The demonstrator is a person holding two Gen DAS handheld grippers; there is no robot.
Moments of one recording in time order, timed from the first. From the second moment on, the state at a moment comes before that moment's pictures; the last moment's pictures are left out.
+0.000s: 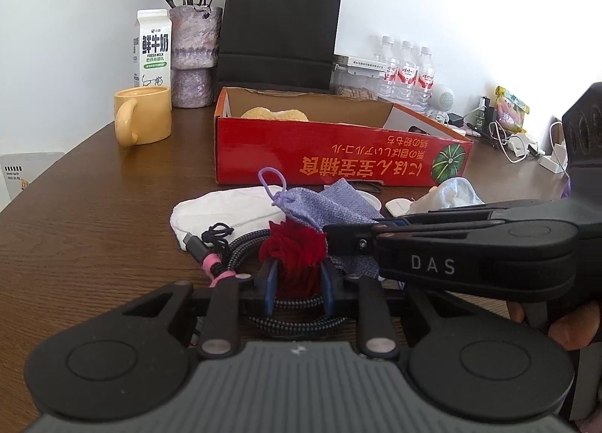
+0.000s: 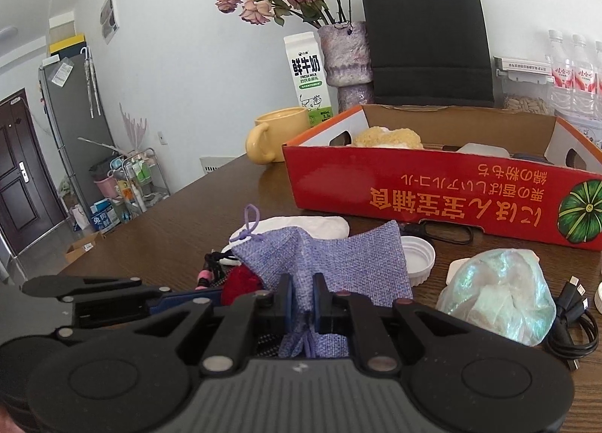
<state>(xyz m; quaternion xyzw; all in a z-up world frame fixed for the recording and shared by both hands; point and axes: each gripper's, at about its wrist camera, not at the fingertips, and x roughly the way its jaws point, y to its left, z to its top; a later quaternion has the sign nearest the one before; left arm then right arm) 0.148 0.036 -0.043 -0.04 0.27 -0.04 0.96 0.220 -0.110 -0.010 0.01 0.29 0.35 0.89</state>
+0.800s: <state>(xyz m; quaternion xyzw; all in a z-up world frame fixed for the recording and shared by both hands) 0.130 0.052 -0.018 -0.04 0.25 -0.03 0.97 0.212 -0.101 -0.011 -0.03 0.28 0.35 0.89</state>
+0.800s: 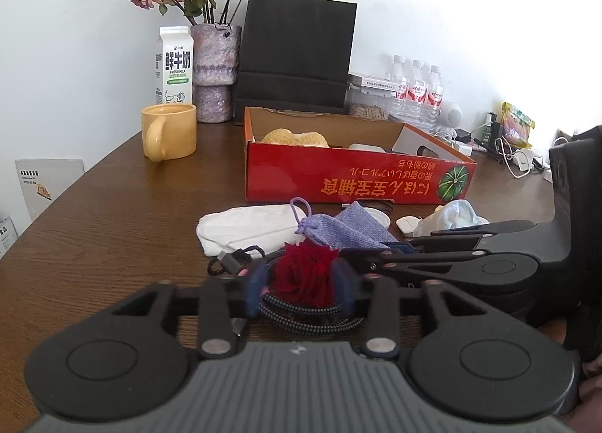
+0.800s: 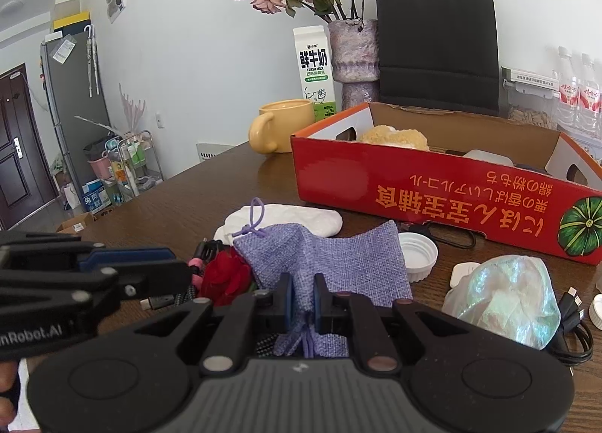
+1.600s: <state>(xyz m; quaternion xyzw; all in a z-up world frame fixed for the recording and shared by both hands) 0.119 0.058 0.001 -0.04 0.22 -0.05 0.97 0.213 -0.103 -0.012 -0.02 0.29 0.35 0.89</state>
